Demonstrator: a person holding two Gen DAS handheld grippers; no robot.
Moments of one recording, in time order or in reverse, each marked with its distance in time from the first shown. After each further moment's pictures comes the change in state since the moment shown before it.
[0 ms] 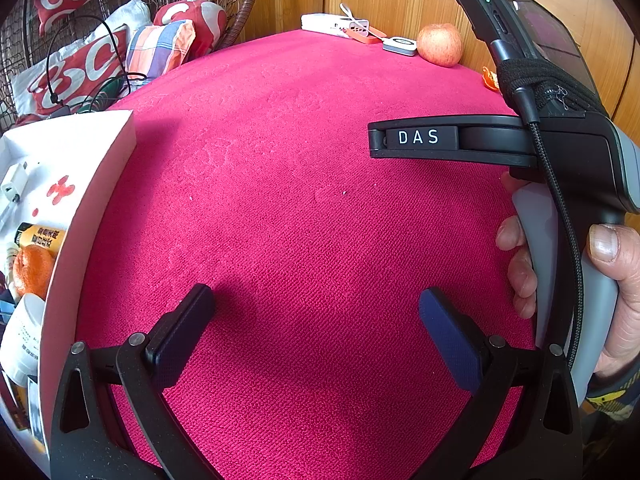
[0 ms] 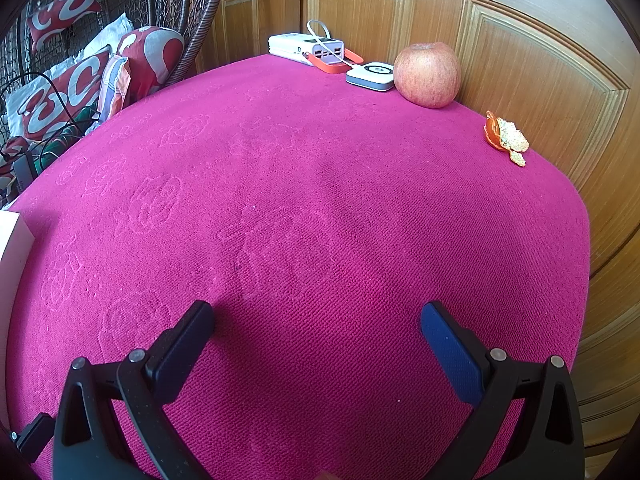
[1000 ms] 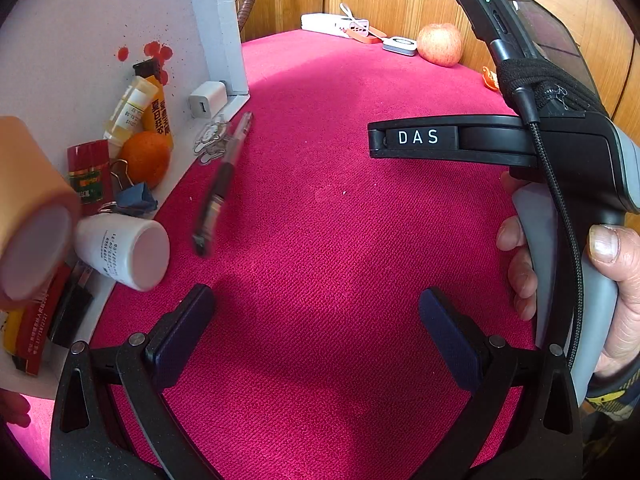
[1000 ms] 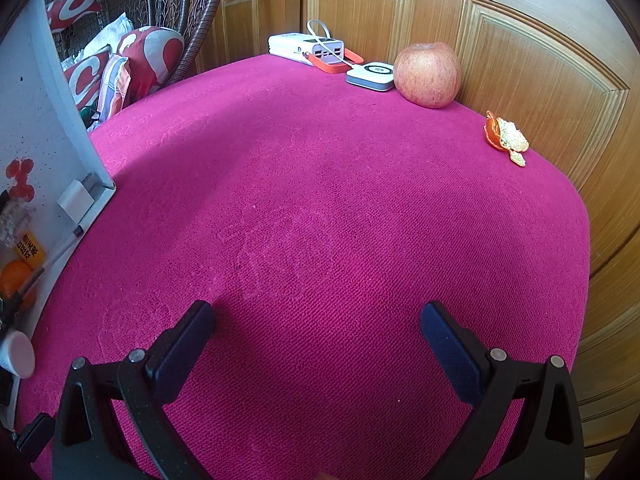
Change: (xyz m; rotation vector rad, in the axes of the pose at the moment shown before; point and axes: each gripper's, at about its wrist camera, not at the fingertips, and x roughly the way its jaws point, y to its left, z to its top) left arm 0.000 0.001 -0.001 0.000 0.000 0.000; right arm 0.001 -0.005 0.002 0.000 0.001 0.000
